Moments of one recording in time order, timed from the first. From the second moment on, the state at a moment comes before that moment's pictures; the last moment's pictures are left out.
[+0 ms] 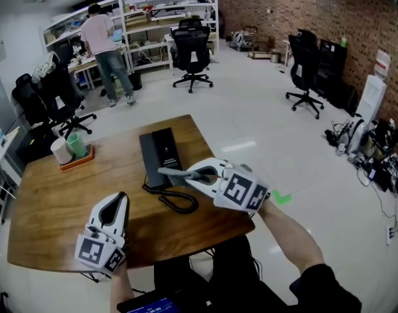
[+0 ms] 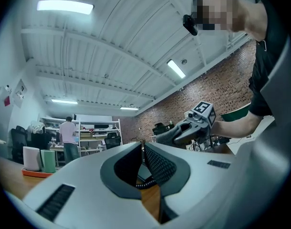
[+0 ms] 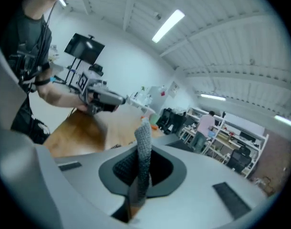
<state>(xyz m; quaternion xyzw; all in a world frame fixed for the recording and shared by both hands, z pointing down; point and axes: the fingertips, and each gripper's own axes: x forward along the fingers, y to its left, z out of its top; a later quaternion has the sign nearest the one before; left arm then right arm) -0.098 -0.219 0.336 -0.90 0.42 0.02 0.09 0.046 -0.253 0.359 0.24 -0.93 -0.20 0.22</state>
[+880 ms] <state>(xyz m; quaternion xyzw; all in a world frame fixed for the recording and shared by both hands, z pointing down) -0.020 -0.146 0.264 -0.93 0.34 0.05 0.17 0.082 -0.119 0.233 0.22 -0.96 -0.14 -0.13</state>
